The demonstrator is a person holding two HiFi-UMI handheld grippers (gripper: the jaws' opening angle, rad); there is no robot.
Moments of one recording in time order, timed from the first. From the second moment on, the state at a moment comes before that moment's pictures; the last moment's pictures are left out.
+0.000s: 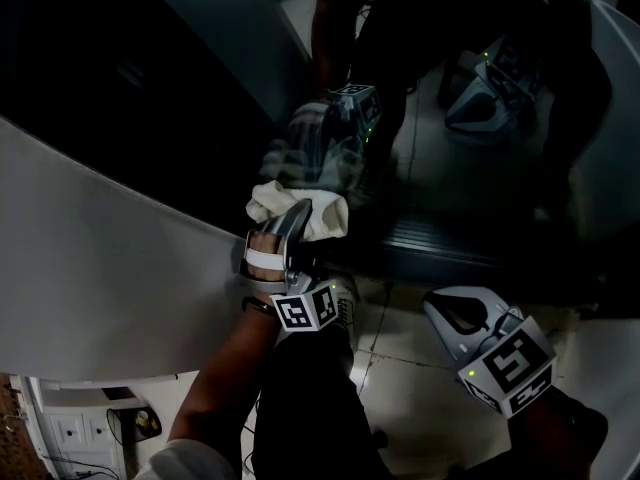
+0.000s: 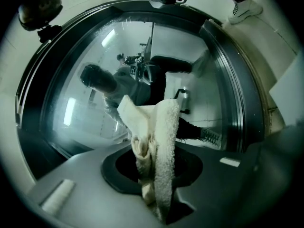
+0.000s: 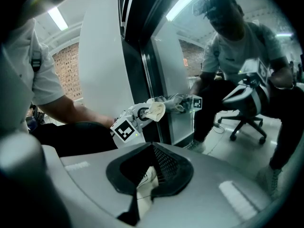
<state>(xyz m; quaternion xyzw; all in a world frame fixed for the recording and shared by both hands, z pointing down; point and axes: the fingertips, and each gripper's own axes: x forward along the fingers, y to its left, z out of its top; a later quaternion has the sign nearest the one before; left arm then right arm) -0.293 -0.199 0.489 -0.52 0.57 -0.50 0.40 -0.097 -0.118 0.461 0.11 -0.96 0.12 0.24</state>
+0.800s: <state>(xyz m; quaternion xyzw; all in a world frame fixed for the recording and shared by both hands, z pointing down) -0.297 -0.203 0.515 -0.57 0.53 -0.54 0.31 -0.095 -0.123 0.466 0.12 -0.97 0.08 0.21</state>
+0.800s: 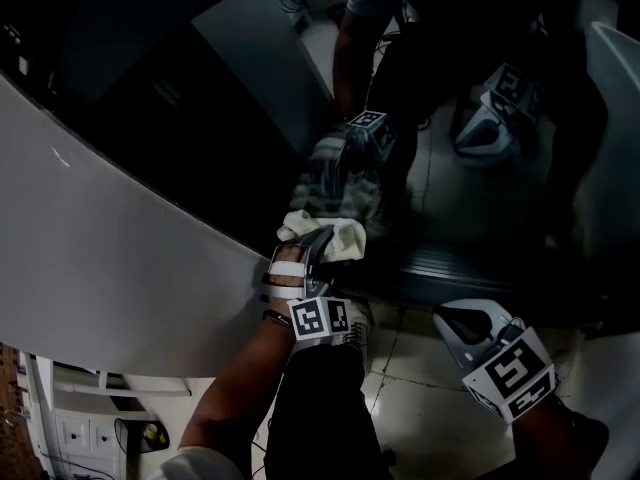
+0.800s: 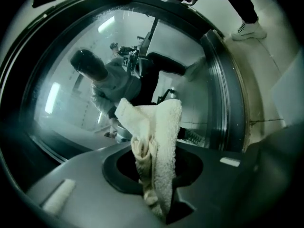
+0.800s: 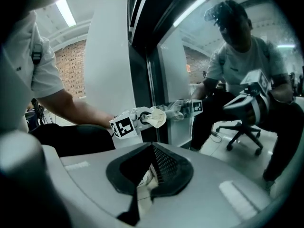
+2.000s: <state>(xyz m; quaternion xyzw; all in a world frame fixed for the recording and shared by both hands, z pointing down) -0.226 -0.107 0.261 -0.47 0.57 -0.48 0.46 -0.094 -0.072 0.460 0.13 -0.98 0.04 0.14</state>
